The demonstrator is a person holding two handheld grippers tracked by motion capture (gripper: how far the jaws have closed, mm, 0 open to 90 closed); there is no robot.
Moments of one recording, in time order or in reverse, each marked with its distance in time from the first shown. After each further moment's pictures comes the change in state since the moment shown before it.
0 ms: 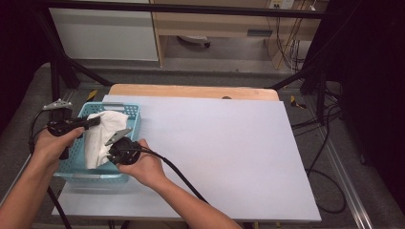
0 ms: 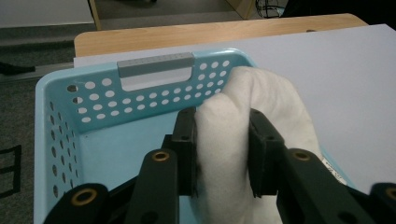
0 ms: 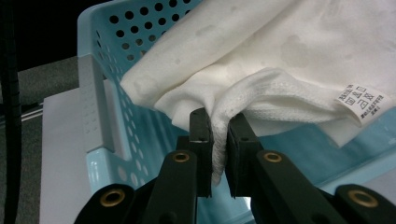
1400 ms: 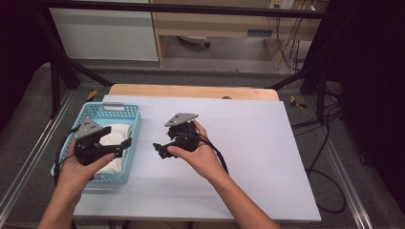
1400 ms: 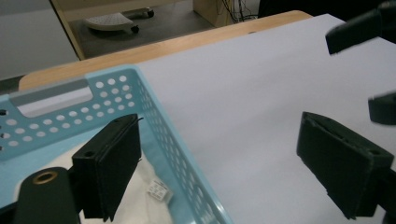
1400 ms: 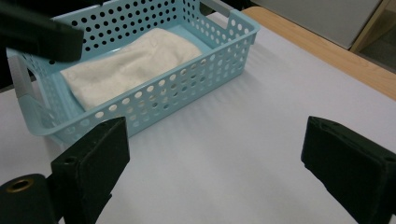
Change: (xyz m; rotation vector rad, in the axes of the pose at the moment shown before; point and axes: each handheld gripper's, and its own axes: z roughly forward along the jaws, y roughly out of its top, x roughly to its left) left arm -0.135 -0.030 -0.019 -0.082 -0.003 0.182; right arm -0.064 -0.044 -0.143 -0.092 -0.239 0.113
